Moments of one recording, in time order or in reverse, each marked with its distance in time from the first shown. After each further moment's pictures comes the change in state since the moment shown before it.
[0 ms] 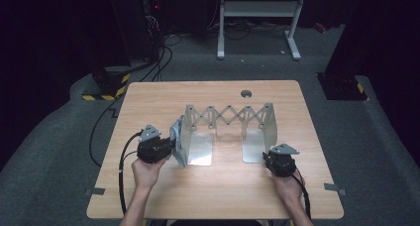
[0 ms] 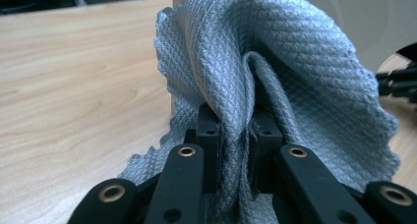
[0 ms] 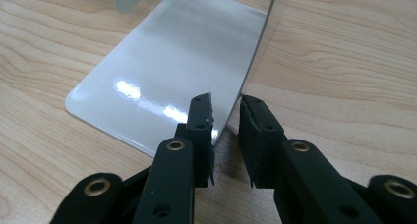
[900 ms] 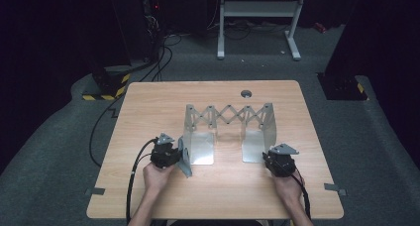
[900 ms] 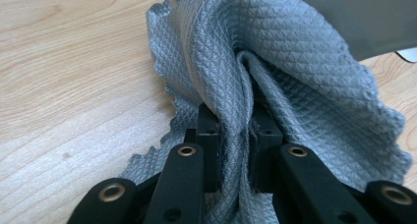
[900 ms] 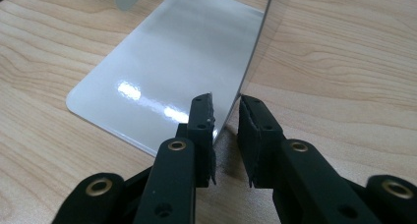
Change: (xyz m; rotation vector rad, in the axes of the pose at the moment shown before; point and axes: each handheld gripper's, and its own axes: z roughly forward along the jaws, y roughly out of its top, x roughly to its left) left arm 0.010 -0.043 0.060 0.195 0.007 -0.046; right arm 0.001 0.000 0.000 0.000 -0.001 0.000
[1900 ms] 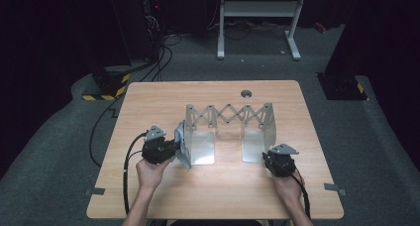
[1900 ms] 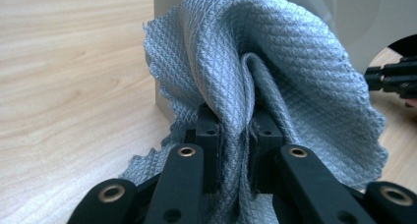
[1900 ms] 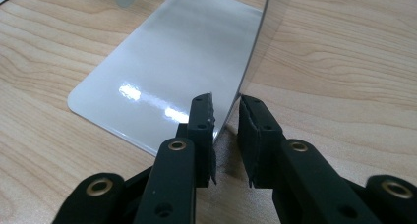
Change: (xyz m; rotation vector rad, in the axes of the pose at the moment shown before) left arm -0.017 0.033 -0.061 -0.171 -0.046 0.024; right arm 0.000 0.000 0.000 0.000 0.002 0.001
